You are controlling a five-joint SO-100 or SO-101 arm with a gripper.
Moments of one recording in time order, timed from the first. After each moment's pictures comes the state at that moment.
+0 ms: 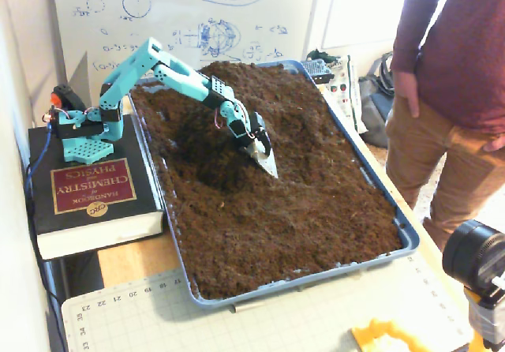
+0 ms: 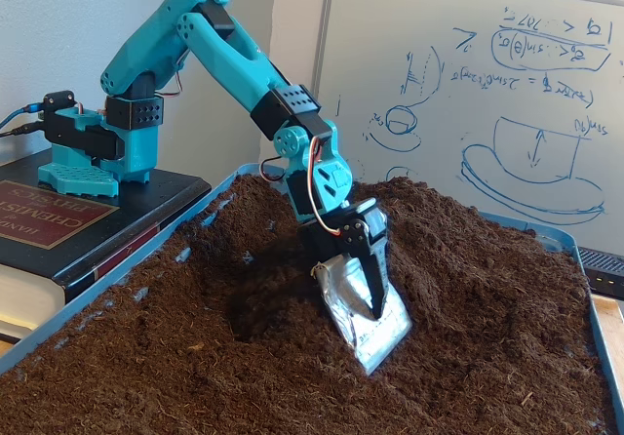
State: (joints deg) arm 15.2 49.9 86.9 20.7 -9.5
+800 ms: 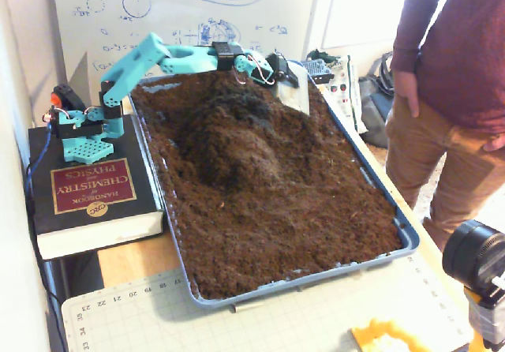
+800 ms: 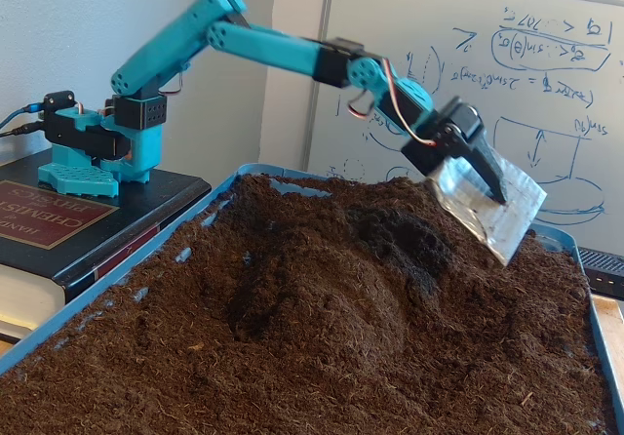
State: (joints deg) arm -3.0 37.4 45.1 22.0 21.1
